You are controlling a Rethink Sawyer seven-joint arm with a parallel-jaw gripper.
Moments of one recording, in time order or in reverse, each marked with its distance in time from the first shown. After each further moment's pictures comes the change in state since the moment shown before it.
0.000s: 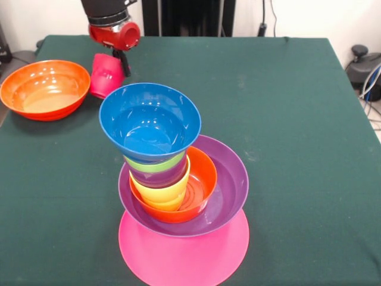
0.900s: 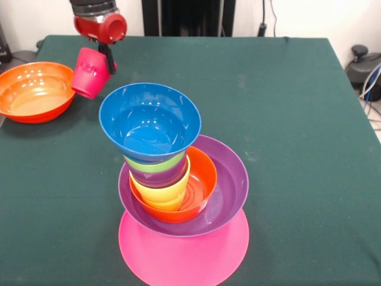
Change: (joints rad) arm -0.023 -0.088 0.037 0.016 0.103 0.003 0.000
